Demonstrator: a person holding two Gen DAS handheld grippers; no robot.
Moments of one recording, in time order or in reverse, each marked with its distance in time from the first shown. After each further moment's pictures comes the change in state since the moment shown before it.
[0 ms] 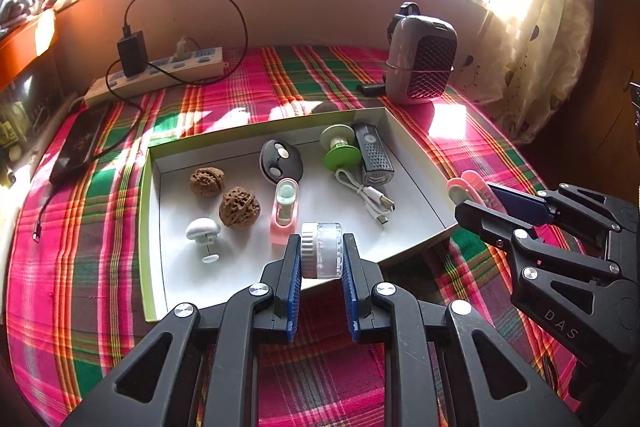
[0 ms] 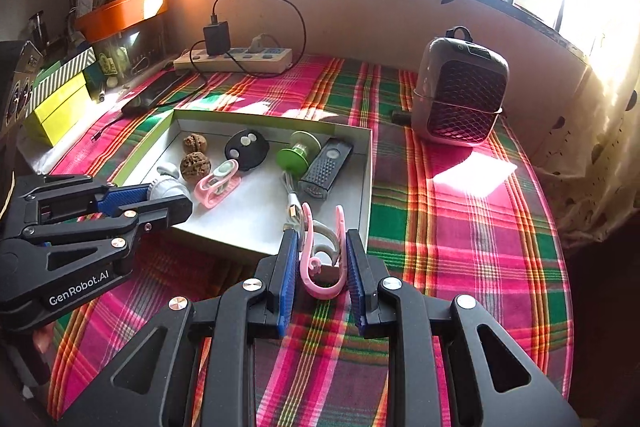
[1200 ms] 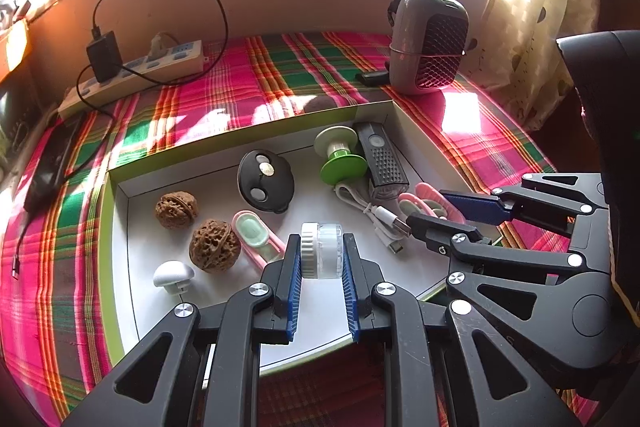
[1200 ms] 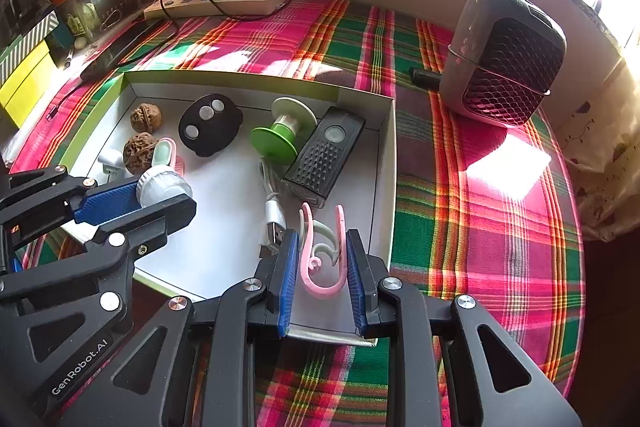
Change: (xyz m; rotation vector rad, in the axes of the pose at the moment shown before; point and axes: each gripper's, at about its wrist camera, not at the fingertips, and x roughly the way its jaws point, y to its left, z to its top) left arm 0.044 -0.003 0.019 0.044 0.046 -0.001; right arm 0.072 0.000 0.024 -0.030 0.218 -0.011
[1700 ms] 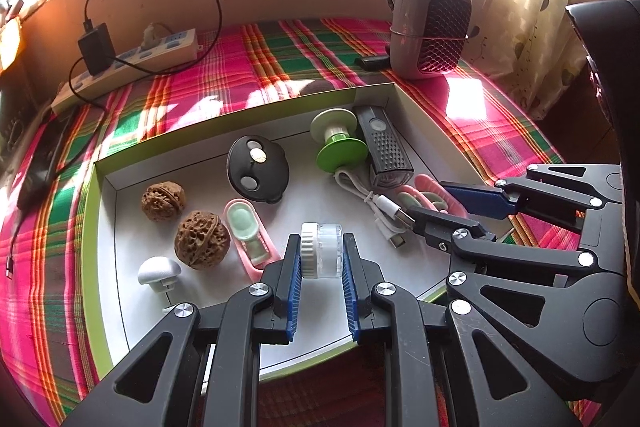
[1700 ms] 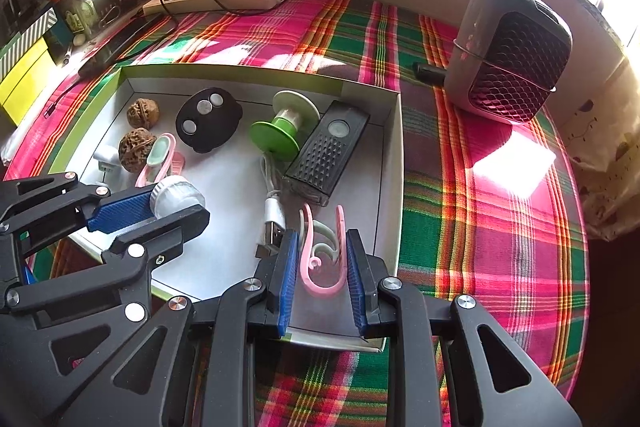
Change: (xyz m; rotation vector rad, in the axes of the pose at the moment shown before) left arm 0.013 -0.002 -0.003 0.010 0.038 0.011; right arm 0.005 0.001 -0.002 0.001 0.008 0.001
